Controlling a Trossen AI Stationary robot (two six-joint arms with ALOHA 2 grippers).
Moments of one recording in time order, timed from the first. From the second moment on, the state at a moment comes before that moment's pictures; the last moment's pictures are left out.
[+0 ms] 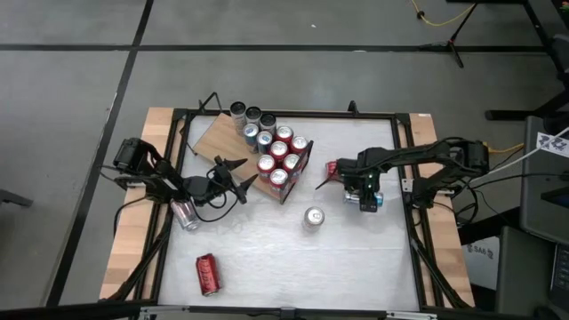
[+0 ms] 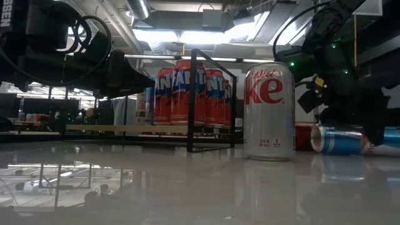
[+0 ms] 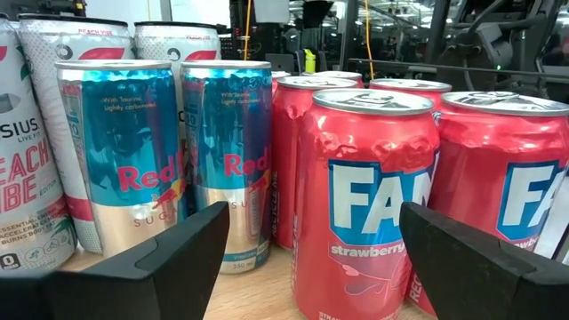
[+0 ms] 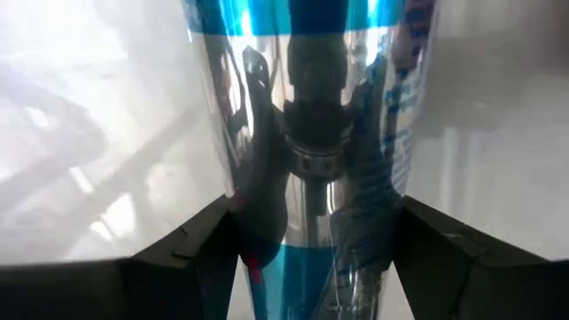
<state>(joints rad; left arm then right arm) -0.15 1.69 0.13 1.56 -0.80 -0.05 -0.19 1.50 0.77 -1.00 -0.24 -0.07</state>
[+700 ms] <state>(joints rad) -0.15 1.69 0.13 1.56 -0.80 -0.05 -0.19 1.50 0.76 -0.91 -0.45 0.15</state>
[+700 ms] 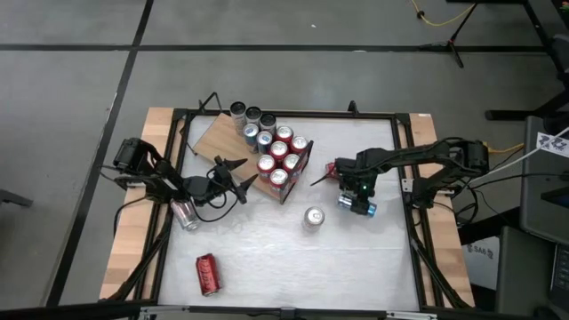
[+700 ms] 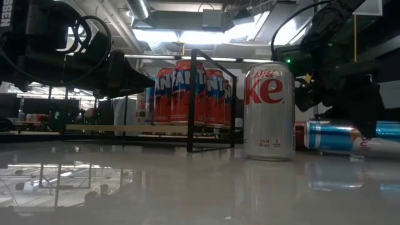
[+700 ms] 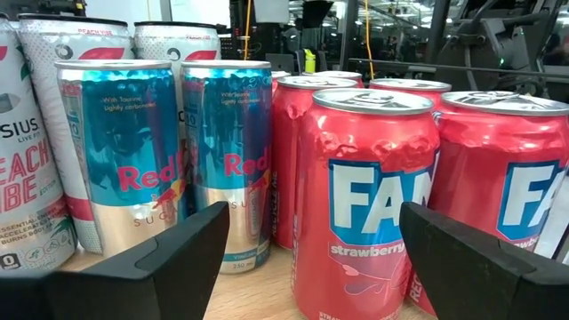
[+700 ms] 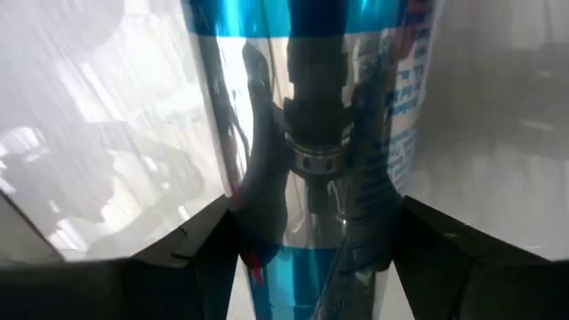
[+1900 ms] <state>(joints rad) -0.15 1.67 0.28 1.57 -0.77 -0.03 0.32 1.50 0.77 -0.60 -0.21 0.60</state>
